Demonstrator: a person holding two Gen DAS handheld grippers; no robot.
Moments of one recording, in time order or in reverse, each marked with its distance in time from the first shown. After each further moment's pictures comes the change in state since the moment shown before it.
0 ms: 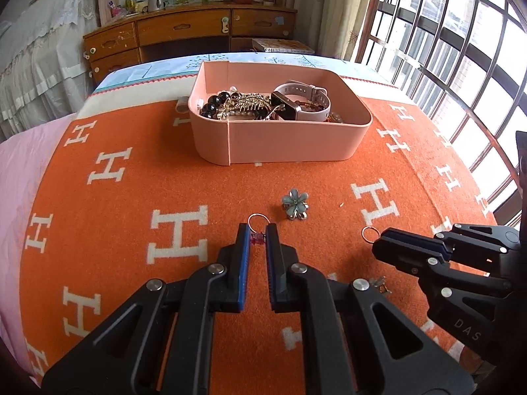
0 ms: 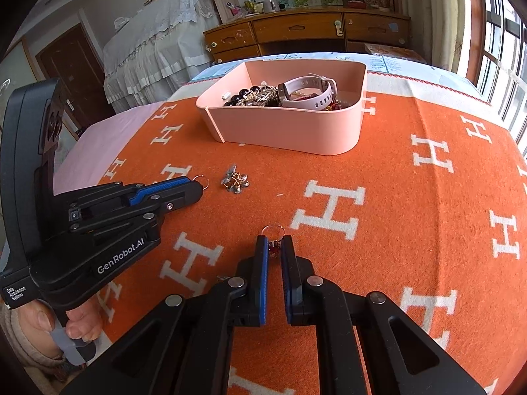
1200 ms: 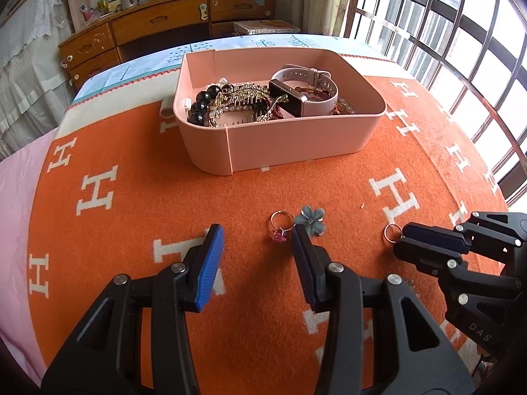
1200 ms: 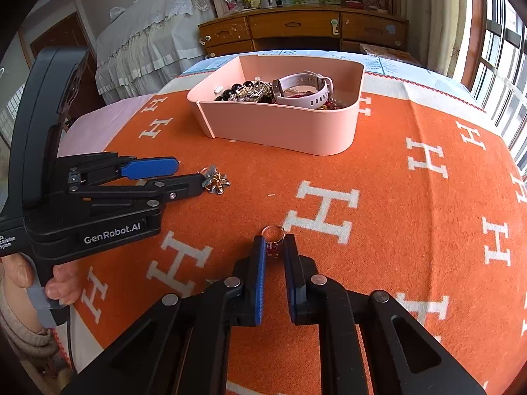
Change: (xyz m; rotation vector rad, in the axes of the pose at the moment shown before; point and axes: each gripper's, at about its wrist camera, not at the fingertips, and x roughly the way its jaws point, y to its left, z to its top) left arm 0.034 0.003 0.026 0.127 0.091 -0.004; right arm 0.009 -0.002 0.002 -0.033 0.023 -0.063
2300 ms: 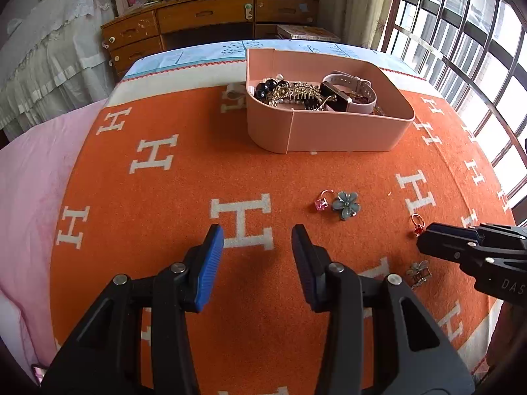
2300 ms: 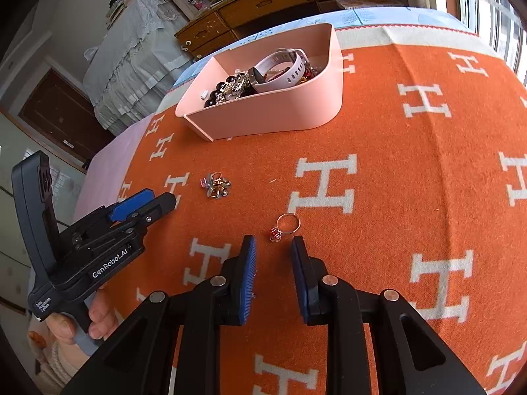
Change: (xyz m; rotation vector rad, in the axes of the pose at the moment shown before) left arm -0.033 0.028 -0.030 -0.137 -0.010 0.098; right arm -0.005 -0.024 0.000 0.260 0.100 0.147
